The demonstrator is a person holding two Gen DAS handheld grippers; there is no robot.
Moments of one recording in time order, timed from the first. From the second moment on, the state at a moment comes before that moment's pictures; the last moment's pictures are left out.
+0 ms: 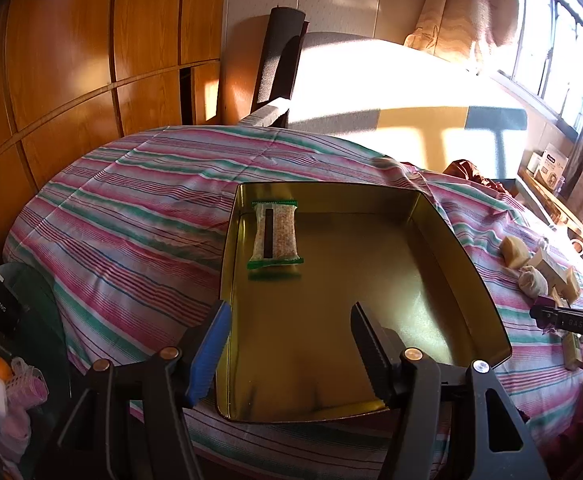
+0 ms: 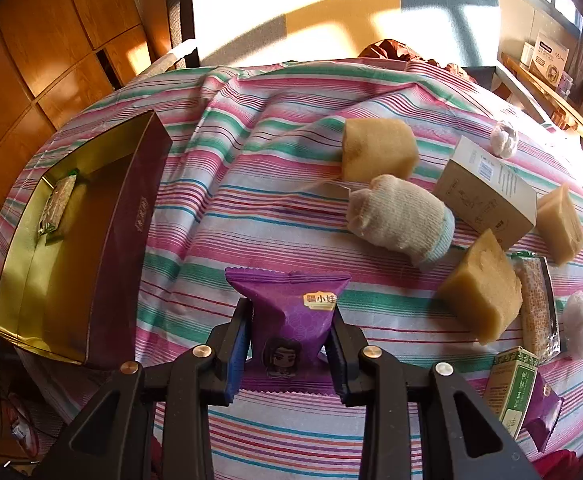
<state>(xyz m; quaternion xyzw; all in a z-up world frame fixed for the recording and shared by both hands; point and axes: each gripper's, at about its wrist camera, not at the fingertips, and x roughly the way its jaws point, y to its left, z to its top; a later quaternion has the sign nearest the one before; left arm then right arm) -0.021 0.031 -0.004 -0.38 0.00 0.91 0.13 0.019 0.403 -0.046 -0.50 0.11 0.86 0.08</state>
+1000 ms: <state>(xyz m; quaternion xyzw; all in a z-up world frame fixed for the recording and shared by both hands) -0.007 0.016 -0.003 -0.38 0.00 0.92 0.12 -0.046 0.272 0.006 -0.45 0.06 0.89 -0.05</state>
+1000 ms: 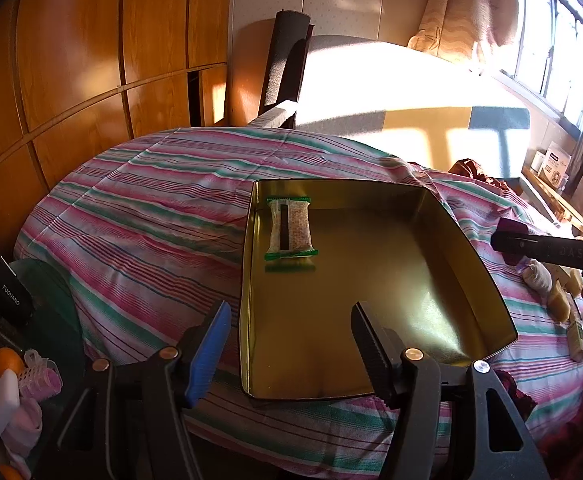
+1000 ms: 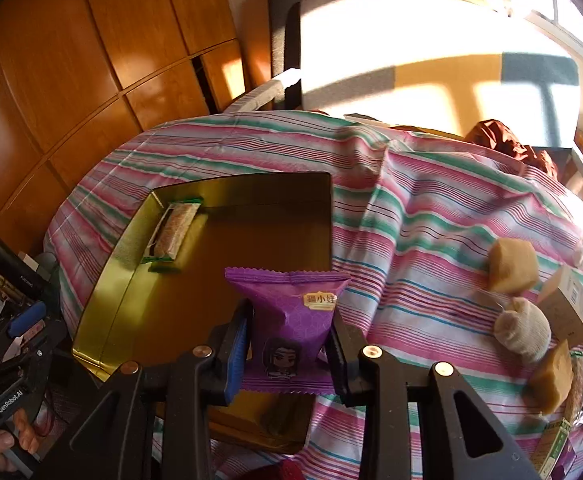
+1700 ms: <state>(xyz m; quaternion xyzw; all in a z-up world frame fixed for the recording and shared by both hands) -0.020 -0.019 -0.030 -0.41 -0.03 0.91 0.10 -0.191 0.196 -0.054 -0.53 0.11 0.84 -0.05</state>
